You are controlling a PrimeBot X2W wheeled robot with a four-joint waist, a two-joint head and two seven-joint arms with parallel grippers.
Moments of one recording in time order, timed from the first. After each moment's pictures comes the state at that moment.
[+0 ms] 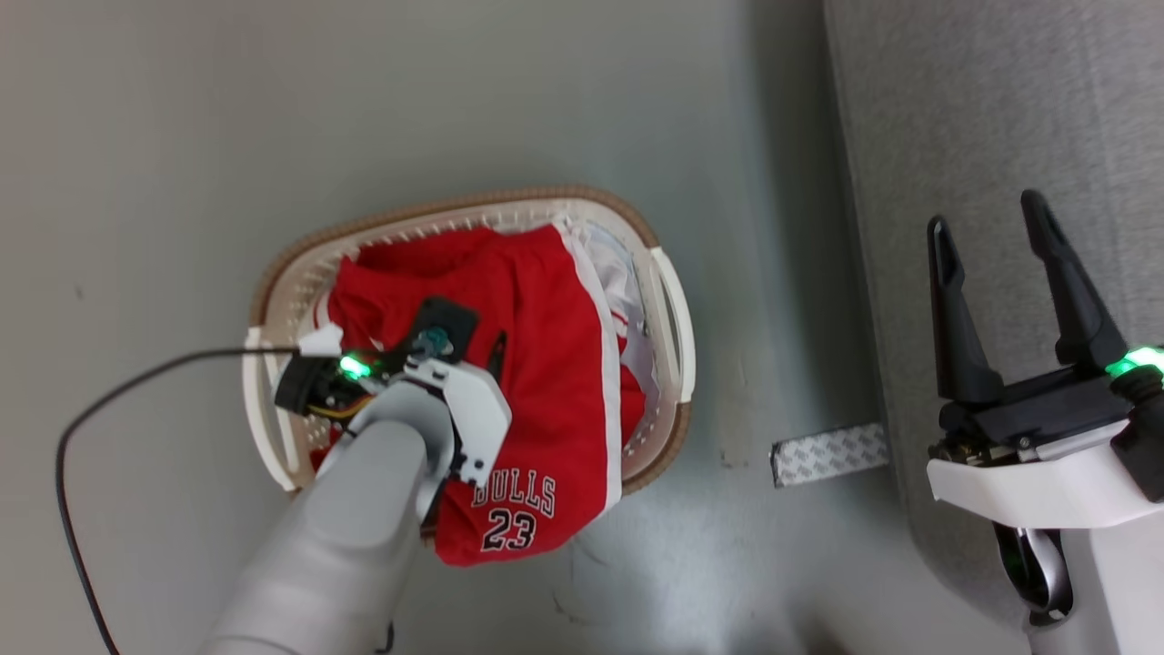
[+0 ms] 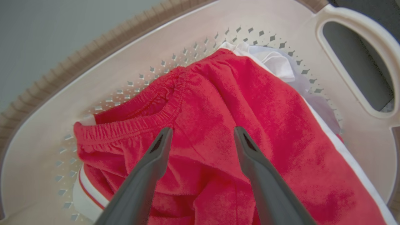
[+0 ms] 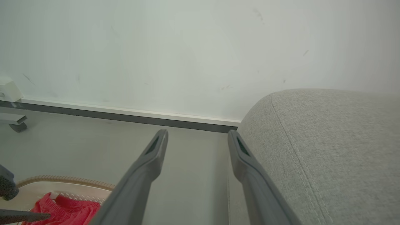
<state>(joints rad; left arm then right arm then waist) -0.86 0.05 -0.49 1.07 -0.07 0.03 -0.11 -0.38 -0.11 0.12 -0.01 0.18 0.13 -0.26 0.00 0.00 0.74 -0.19</state>
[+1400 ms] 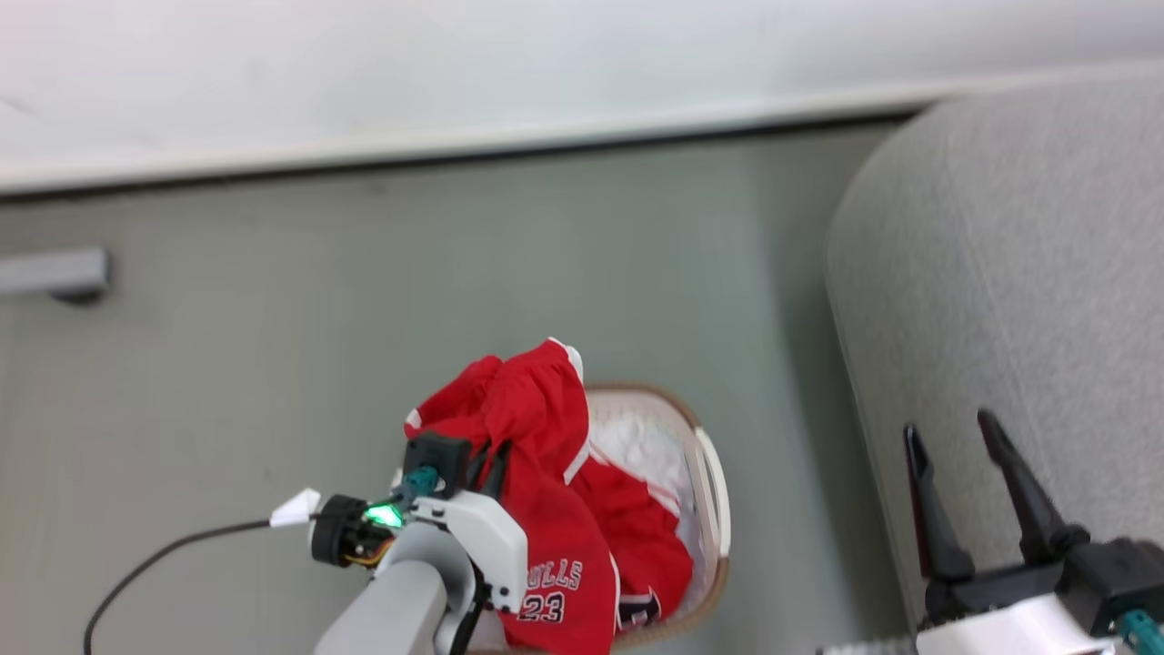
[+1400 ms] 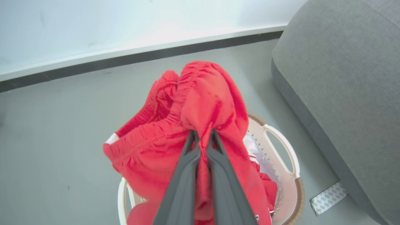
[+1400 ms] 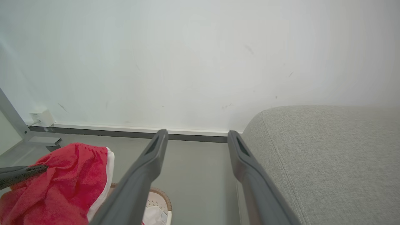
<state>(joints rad) -0.64 0.05 -0.59 0.97 -0.37 0.06 -0.26 -0.13 -0.09 0.10 0.10 0.20 0.13 -0.26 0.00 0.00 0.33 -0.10</state>
